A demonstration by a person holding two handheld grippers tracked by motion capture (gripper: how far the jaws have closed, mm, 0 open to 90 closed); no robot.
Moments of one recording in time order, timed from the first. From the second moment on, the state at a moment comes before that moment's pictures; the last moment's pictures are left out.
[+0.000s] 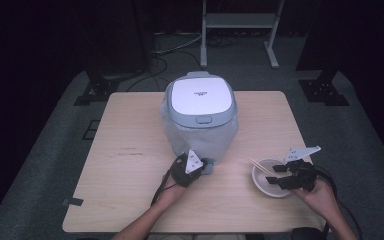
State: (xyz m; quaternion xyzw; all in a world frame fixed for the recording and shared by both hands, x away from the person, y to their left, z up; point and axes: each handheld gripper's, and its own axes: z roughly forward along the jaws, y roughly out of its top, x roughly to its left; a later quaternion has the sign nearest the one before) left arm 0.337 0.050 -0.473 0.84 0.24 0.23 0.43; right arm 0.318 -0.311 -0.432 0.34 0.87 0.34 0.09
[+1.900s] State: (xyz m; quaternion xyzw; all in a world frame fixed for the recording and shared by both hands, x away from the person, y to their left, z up) left arm 0.345 0.050 -0.480 0.85 0.26 0.20 0.42; right arm 0.326 -0.308 -0.437 0.33 0.89 0.30 0.07
